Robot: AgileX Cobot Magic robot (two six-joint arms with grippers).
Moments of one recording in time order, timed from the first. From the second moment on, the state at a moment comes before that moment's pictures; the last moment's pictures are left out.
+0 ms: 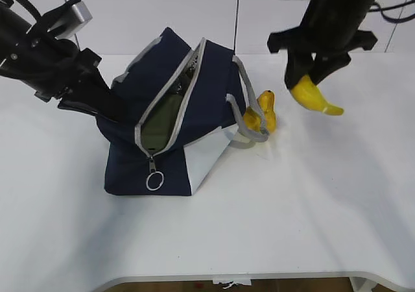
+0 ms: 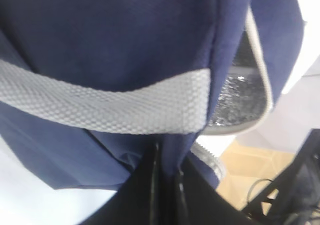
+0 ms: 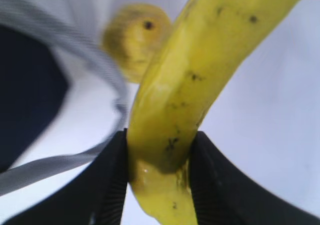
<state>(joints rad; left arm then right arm) -0.18 1.79 -1.32 -0.84 1.11 0.61 0.26 1.95 -1.80 0.06 1.23 0.09</state>
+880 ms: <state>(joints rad) -0.18 1.80 -1.32 -1.19 1.14 0.61 0.33 2.07 -1.84 0.80 1.00 -0.30</state>
